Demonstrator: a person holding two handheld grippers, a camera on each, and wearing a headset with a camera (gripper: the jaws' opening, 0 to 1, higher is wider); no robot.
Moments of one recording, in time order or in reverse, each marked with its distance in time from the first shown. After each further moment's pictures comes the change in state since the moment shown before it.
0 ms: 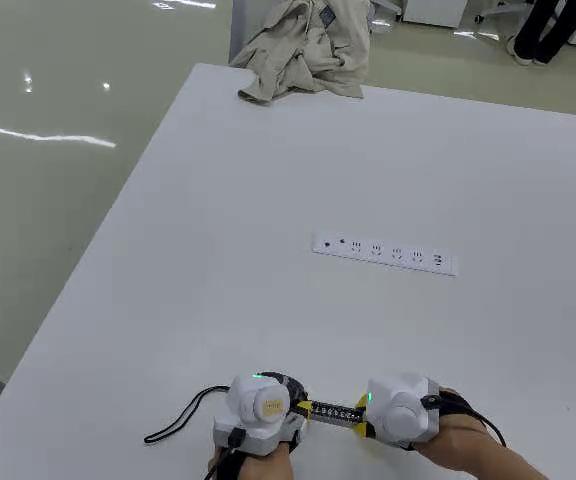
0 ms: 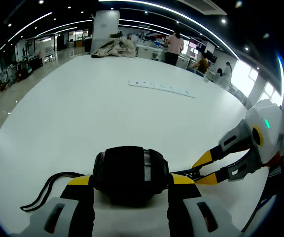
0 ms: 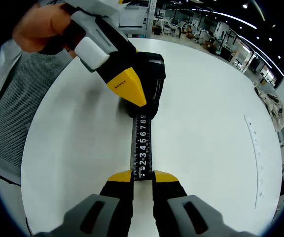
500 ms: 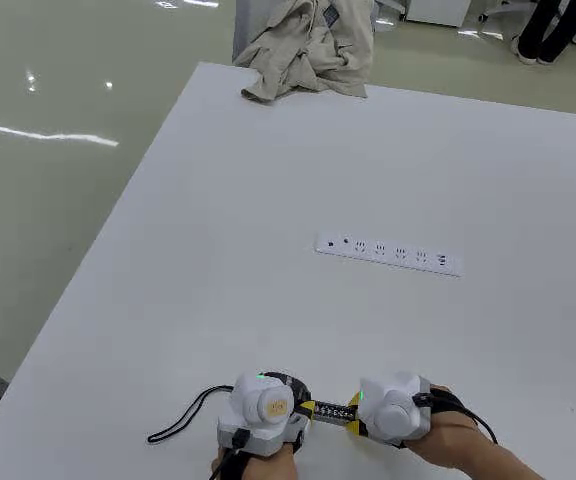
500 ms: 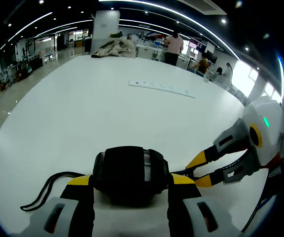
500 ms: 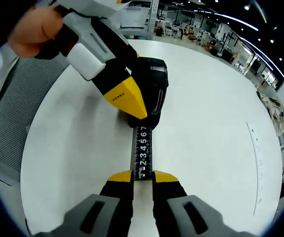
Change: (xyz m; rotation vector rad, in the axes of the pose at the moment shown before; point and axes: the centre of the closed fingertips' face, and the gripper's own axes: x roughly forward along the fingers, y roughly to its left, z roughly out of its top) left arm 0.001 0.000 0.000 -0.002 0.001 -0.001; right arm 0.009 -0.001 0.015 -0.011 -0.009 0.007
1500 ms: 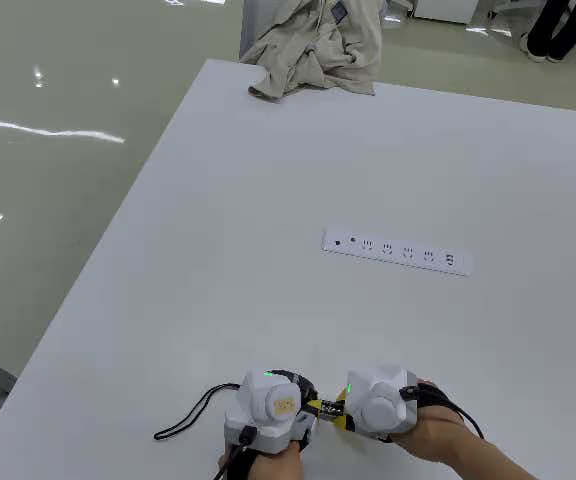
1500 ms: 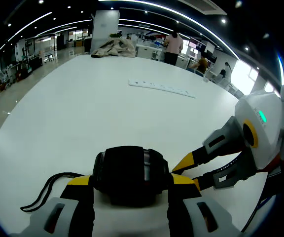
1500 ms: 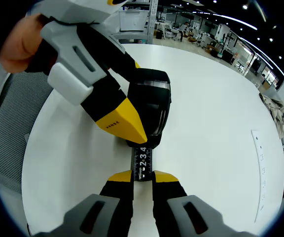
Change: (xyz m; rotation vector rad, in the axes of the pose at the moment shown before) left arm -0.001 0.000 0.001 0.002 0.001 -0.002; right arm 0.014 -0.001 0.024 0.016 -0.029 0.017
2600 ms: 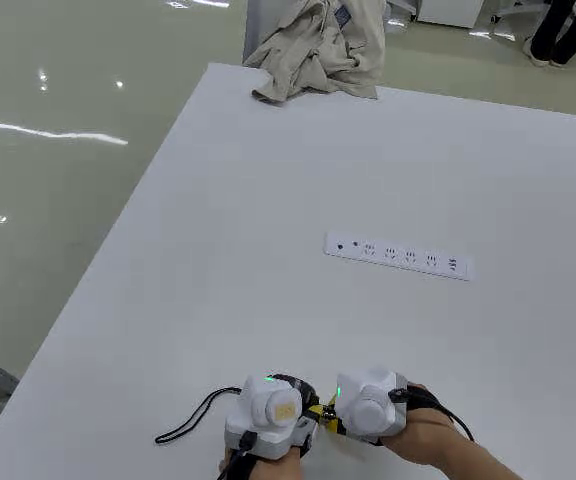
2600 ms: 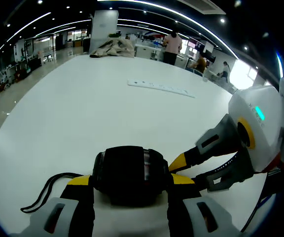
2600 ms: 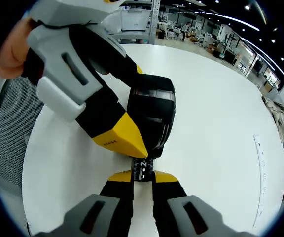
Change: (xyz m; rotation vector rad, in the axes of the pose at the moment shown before) left arm 0.000 0.000 -0.001 0.006 0.002 -0.008; right arm 0.009 0.001 0.012 -0.011 0.003 0.014
